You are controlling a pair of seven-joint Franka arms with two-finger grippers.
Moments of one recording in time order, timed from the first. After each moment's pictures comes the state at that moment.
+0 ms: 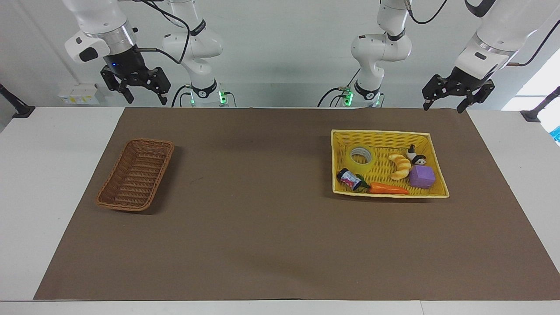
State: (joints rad) left arm -0.10 0.00 0.04 -1.47 -0.03 1.42 0.07; right arm 0.10 -0.06 -0.09 -1.55 0.02 1.49 0.12
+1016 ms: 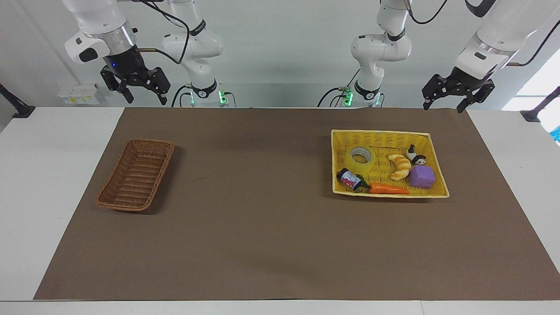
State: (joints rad) left arm -0.10 0.00 0.04 -1.46 -0.03 1.42 0.08; right arm 0.10 -0.07 -0.09 -1.55 0.02 1.49 0.12
